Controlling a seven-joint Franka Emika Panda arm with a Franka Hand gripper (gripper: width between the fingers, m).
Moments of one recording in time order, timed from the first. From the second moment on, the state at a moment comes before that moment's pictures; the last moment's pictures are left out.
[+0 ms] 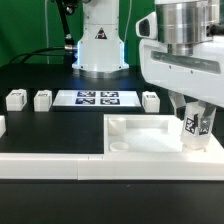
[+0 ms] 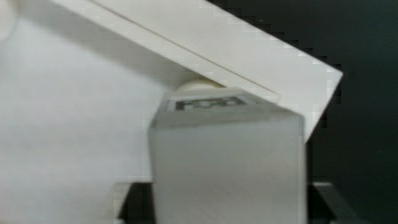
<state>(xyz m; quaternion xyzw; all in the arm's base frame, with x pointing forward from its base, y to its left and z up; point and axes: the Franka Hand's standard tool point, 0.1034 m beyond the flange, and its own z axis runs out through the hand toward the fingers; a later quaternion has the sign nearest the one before) 0.634 0.105 0.072 -0.79 0.60 0.03 0.07</state>
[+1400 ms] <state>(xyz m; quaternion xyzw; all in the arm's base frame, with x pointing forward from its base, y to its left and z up) 0.626 0.120 0.073 -0.95 0.31 -0.01 0.07</state>
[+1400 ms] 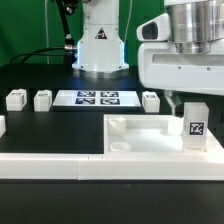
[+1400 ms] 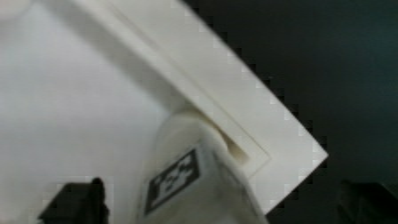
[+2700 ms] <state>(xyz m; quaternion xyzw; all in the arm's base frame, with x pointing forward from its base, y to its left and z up) 0.627 0.119 0.071 -0.91 0.42 -0.01 0.07</state>
